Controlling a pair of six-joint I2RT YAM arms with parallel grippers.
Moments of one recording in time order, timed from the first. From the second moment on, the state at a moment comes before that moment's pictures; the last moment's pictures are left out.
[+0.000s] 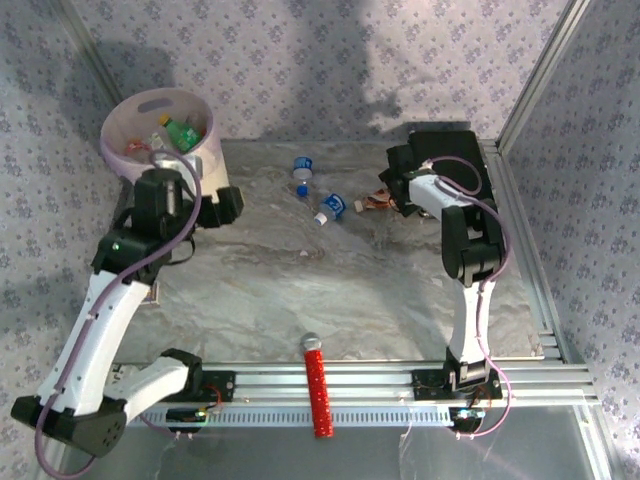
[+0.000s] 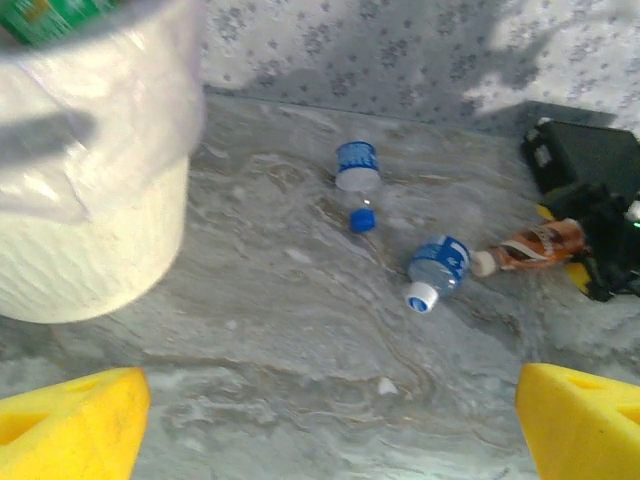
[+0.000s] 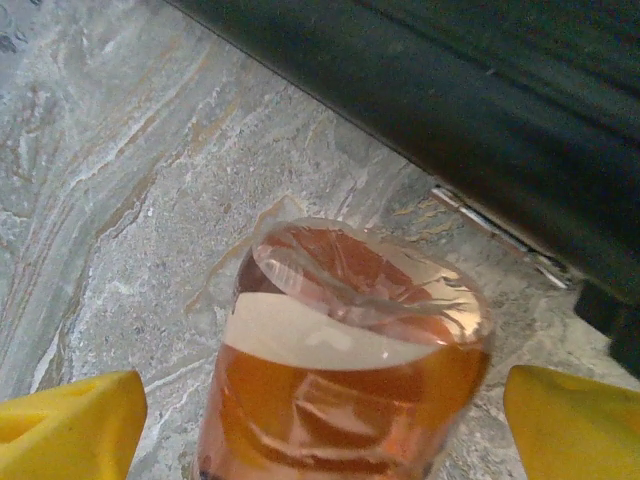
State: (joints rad) left arm -0.38 0.98 1.25 -0.79 -0.07 -0.39; right arm 0.23 2.13 1.58 -0.43 0.23 1.18
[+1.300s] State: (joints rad) left arm -0.58 0.97 0.94 -0.50 0.10 -0.72; right arm 0.26 1.61 1.24 -0.35 0.01 0.86
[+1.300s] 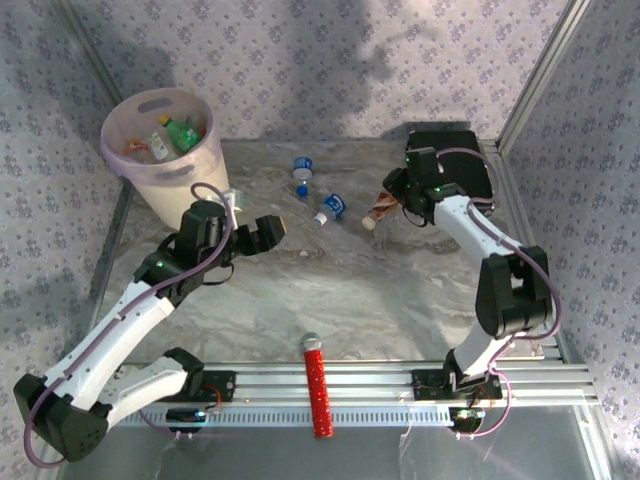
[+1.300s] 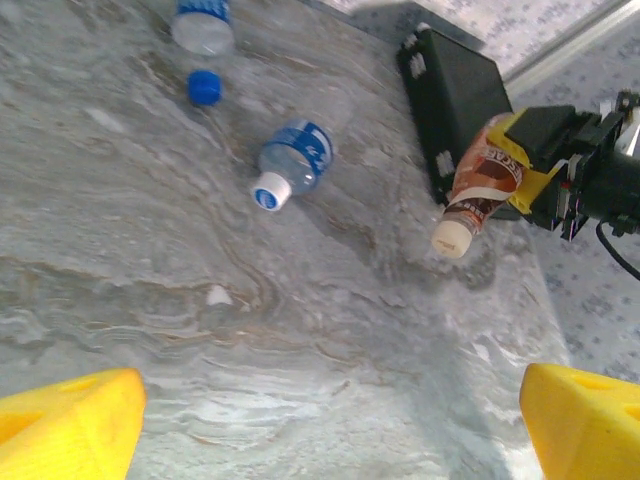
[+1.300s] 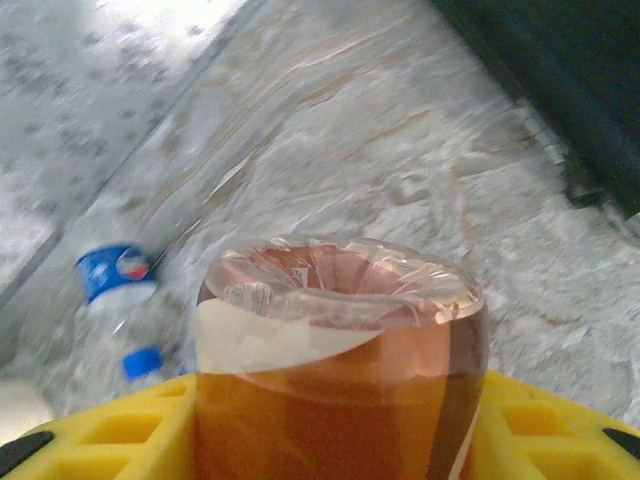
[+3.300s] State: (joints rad) left arm -0.78 1.35 0.96 -0.08 0.31 -0.86; right arm 0.50 1.30 1.04 -0.24 -0.45 0.77
